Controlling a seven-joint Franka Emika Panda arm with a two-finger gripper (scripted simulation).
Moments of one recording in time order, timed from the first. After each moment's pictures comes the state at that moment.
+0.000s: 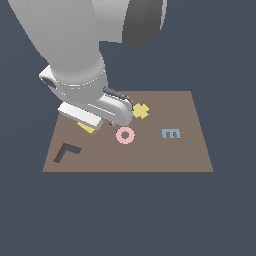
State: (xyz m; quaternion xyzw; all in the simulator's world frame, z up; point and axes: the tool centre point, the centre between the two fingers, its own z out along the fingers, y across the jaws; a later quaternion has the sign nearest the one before) arm 0.008 -0.085 0.091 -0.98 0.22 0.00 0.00
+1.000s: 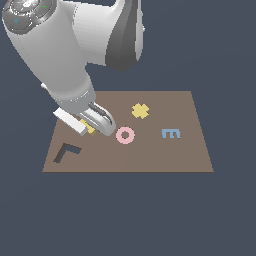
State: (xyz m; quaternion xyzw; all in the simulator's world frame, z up) arm -0.003 -0.122 0.041 -0.95 0.31 0.00 0.00
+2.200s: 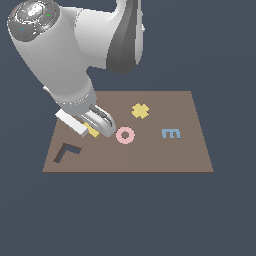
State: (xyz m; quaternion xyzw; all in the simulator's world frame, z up) arm -0.003 -0.122 0.033 -0.95 0.31 0.00 0.00
